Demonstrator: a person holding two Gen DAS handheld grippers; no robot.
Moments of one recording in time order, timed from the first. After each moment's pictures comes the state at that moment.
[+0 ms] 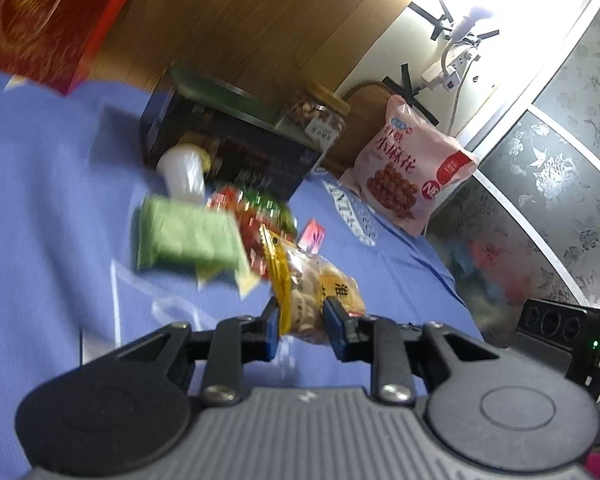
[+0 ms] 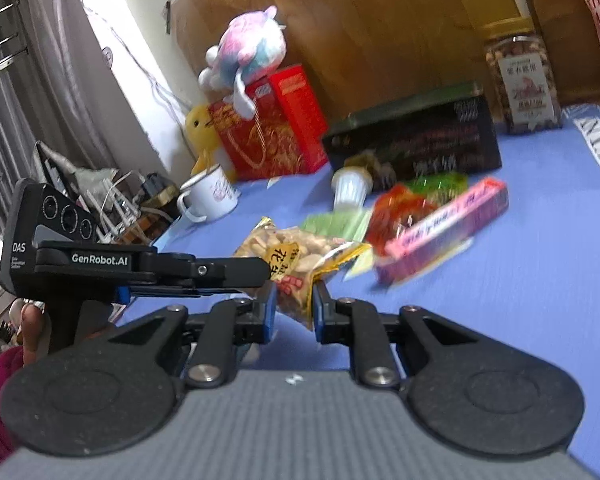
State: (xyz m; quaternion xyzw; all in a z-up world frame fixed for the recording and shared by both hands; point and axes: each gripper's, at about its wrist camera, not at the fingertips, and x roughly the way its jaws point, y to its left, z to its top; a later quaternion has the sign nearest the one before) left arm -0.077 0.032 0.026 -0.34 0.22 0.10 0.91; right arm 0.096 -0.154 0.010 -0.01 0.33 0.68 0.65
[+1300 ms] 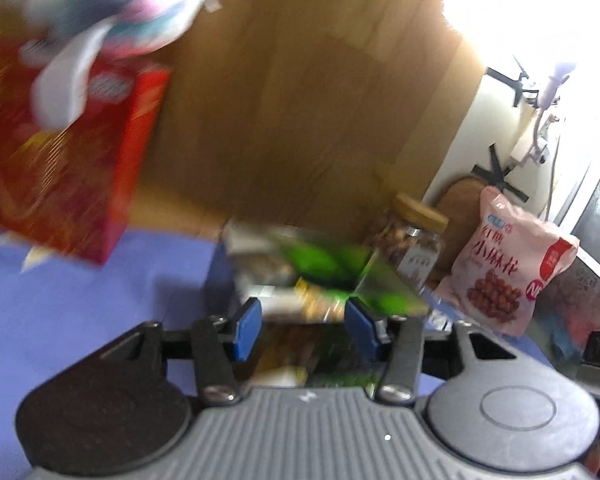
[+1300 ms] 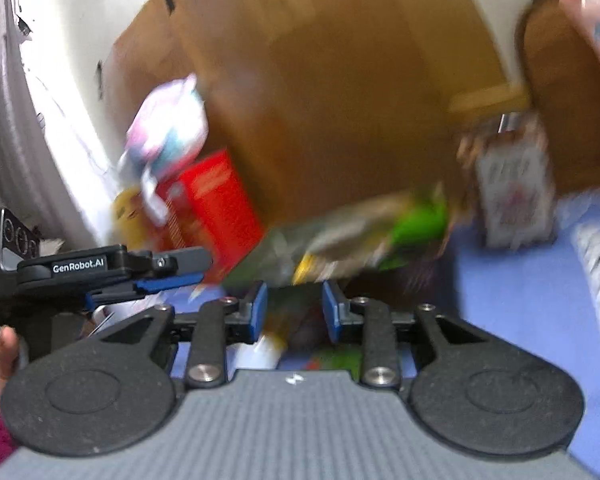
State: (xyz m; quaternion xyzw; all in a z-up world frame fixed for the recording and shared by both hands) left arm -0.009 0.134 0.061 -0.27 0.18 0.25 0.91; right arm 0.198 -0.054 0.024 0.02 0.32 0.66 0.69
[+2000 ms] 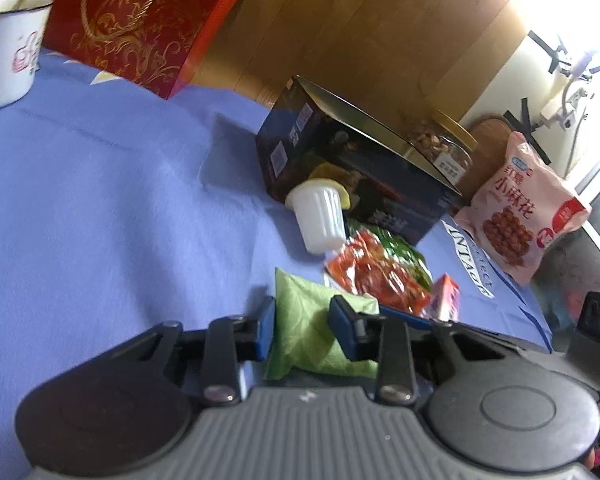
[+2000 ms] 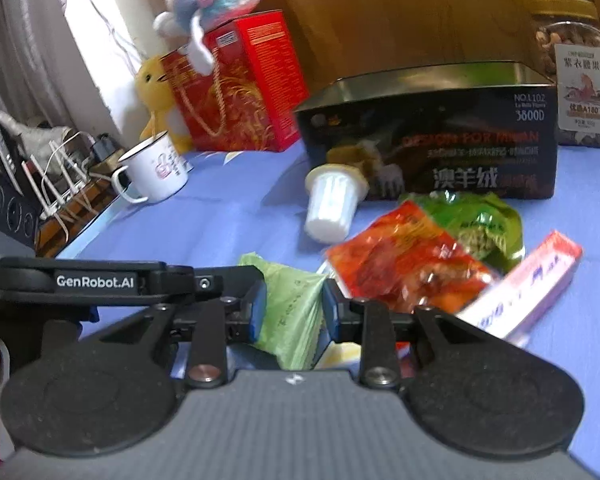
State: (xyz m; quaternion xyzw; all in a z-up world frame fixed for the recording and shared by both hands) left arm -0.068 0.083 -0.012 -0.36 0.23 0.25 0.87; right arm 0.101 -0.050 -0.015 -0.10 0.36 0.66 0.65
